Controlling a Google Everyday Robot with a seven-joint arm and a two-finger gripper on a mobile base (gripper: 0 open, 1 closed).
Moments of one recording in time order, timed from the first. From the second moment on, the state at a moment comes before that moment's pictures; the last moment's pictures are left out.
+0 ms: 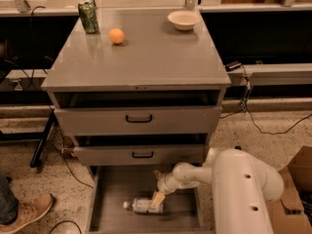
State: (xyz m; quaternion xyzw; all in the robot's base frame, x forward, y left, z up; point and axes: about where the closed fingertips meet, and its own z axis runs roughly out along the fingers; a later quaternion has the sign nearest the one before) arm 0.591 0.010 0.188 -0.62 0.71 0.20 0.26
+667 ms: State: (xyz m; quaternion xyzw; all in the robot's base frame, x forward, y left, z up) arm 0.573 0.020 0.149 -0.62 0.72 0.20 0.23
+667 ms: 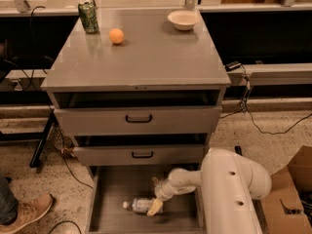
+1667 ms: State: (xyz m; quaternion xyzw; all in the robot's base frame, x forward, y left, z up) arm 0.556 0.023 0.121 -0.62 0.72 0.22 0.22
